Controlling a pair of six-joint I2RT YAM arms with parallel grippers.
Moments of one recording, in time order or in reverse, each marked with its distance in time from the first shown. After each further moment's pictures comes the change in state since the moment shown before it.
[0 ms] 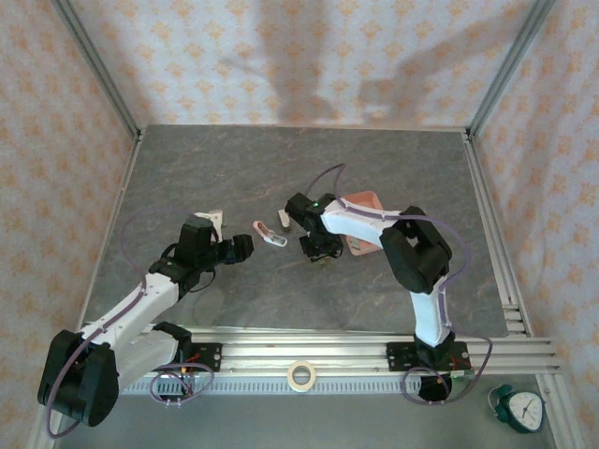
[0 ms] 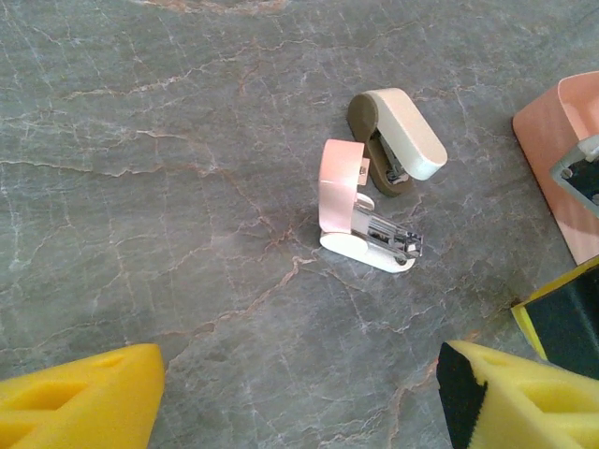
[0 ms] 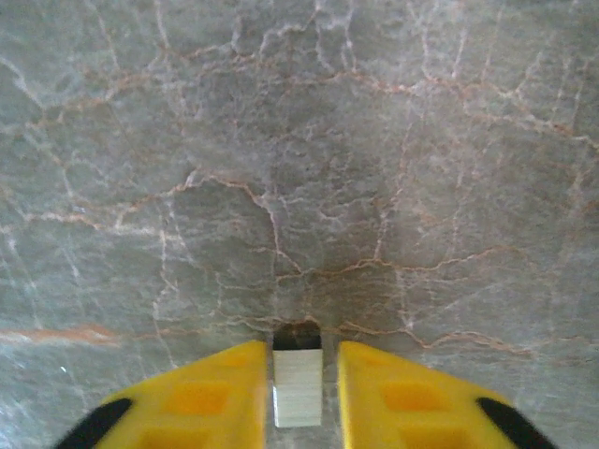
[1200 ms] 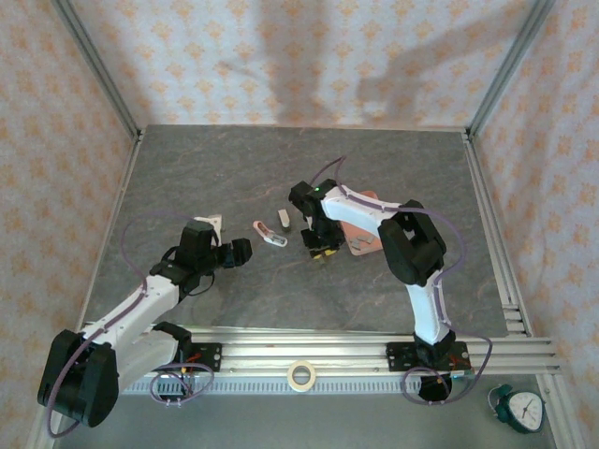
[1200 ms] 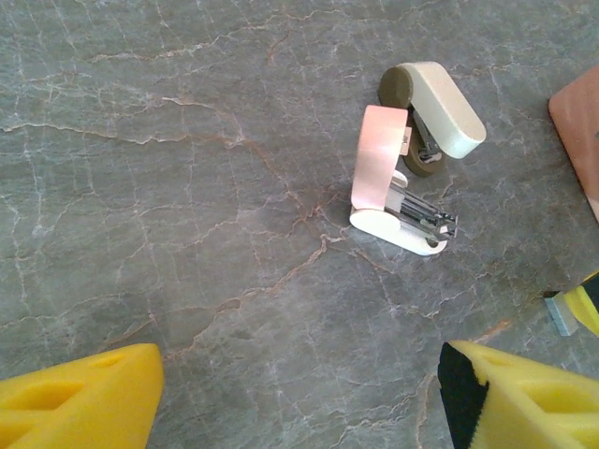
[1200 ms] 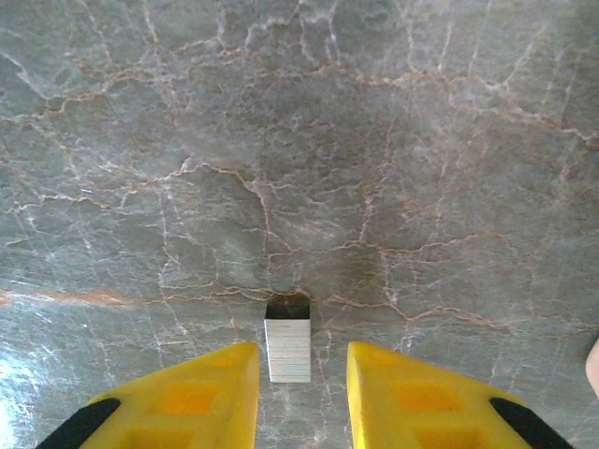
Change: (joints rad) left arm 0.000 0.001 -0.029 -0.010 -0.021 -0.005; right arm -0.059 0.070 0.142 -0.165 -0.116 -0.048
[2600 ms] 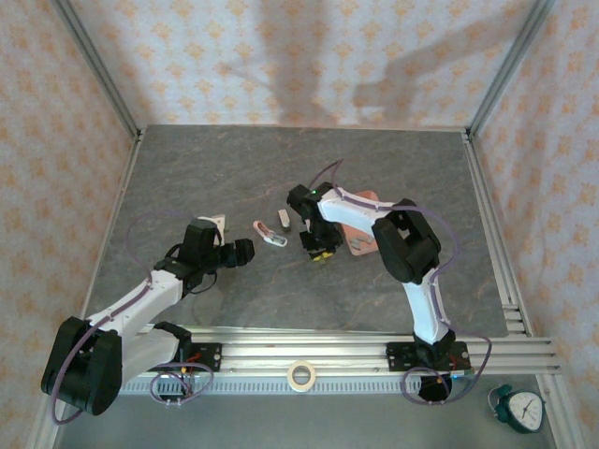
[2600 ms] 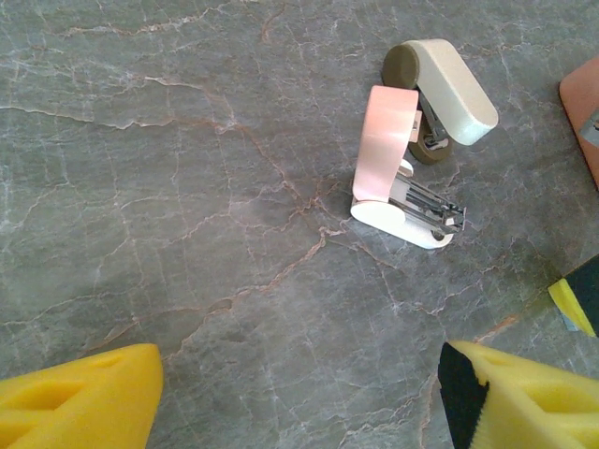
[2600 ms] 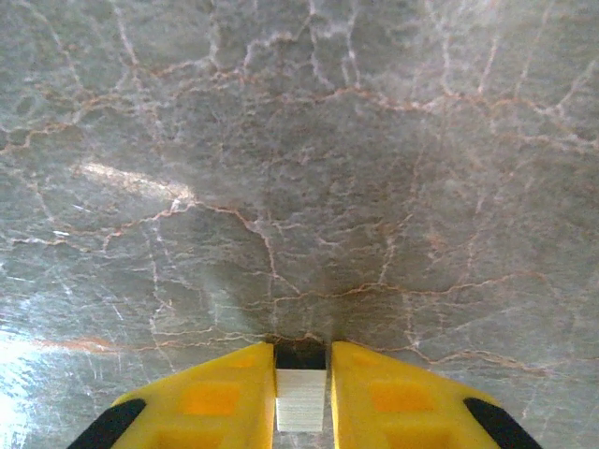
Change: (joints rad) left arm 0.000 0.067 0.006 0.033 0.026 0.000; right arm 0.007 0.039 -0.002 0.029 0.009 0.021
